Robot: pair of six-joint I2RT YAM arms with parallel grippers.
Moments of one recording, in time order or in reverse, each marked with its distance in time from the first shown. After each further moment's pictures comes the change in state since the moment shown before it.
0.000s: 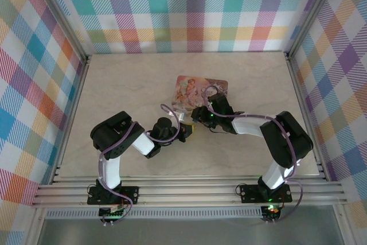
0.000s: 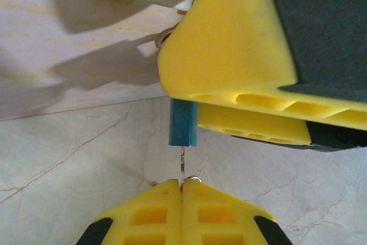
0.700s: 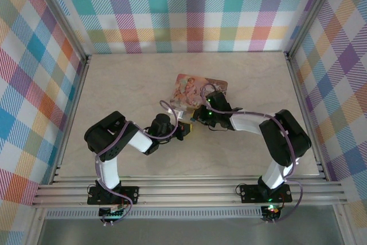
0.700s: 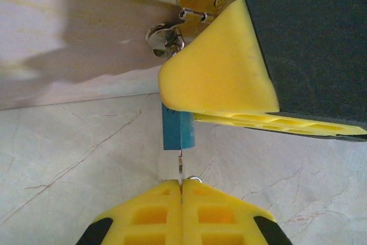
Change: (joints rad) left arm 0.046 -0.058 0.019 -0.135 0.061 0.048; right arm 0.003 0.026 0.078 -0.122 -0.008 -0.034
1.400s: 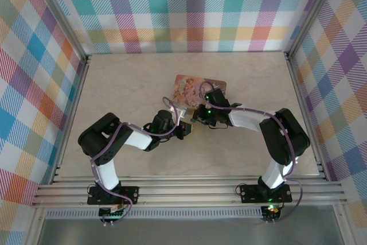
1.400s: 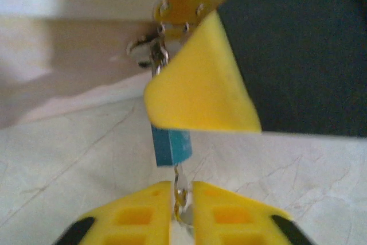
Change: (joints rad) left arm 0.004 -0.071 0.062 -0.202 0.014 0.069; right arm -0.003 0.010 0.077 -0.164 -0.015 -0.041
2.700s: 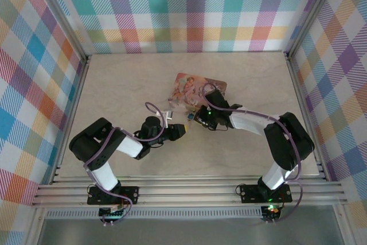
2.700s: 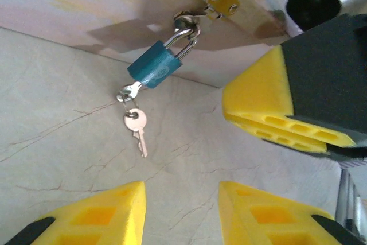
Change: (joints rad) left arm 0.053 -0.098 -0.192 0.163 0.022 -0.318; right arm 0.060 -0.072 -0.012 -0.103 0.135 0.151
